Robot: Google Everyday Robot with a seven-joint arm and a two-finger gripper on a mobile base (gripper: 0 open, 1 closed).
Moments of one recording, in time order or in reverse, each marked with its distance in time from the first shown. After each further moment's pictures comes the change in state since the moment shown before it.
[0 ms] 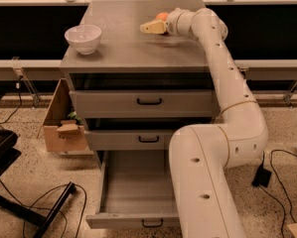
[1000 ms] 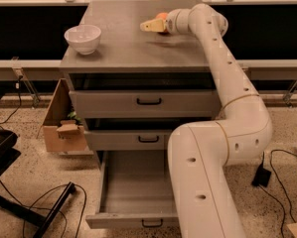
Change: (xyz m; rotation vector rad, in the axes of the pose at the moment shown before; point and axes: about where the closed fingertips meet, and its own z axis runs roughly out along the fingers) arm 0.007 -0.006 -0.003 0.050 0.095 0.121
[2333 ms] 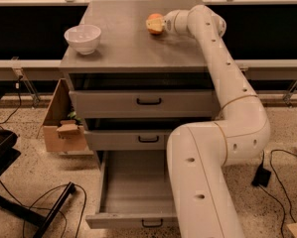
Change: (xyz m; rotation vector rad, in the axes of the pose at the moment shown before) arm 0.003 0.007 0.006 -0.015 -0.003 0.039
